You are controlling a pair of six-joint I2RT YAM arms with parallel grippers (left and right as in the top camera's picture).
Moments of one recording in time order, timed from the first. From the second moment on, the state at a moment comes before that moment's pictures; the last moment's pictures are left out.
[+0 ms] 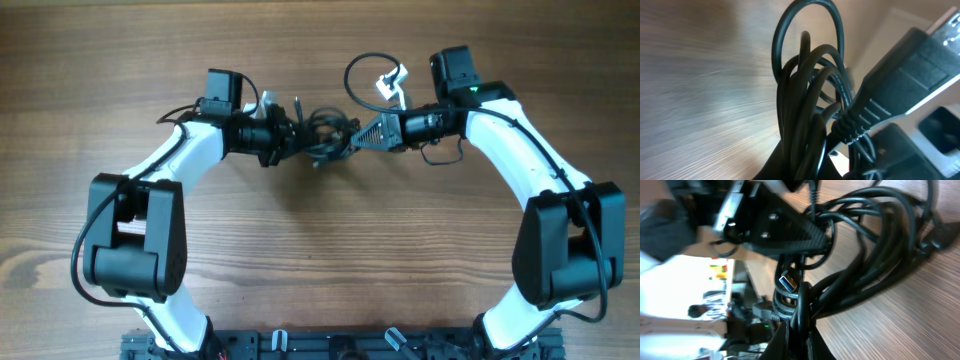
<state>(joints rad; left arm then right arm) -0.16 1.90 1.14 -0.36 0.96 -0.89 0.19 1.84 1.32 -0.77 -1.04 0.05</state>
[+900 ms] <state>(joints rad) -0.22 1.89 1.15 -0.58 0.50 -0.63 0.40 1.84 1.32 -0.87 -0.51 -0.06</state>
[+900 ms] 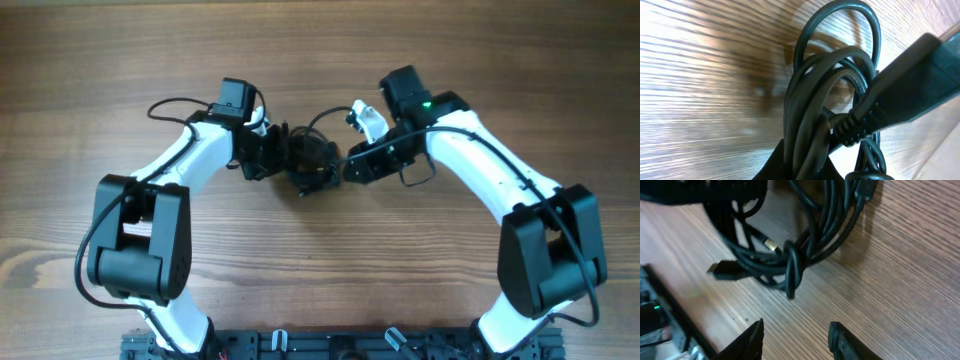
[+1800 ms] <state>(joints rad) -0.34 1.91 1.21 -0.66 0.23 -0.71 0.42 1.84 1.24 -0.83 -0.44 0.02</state>
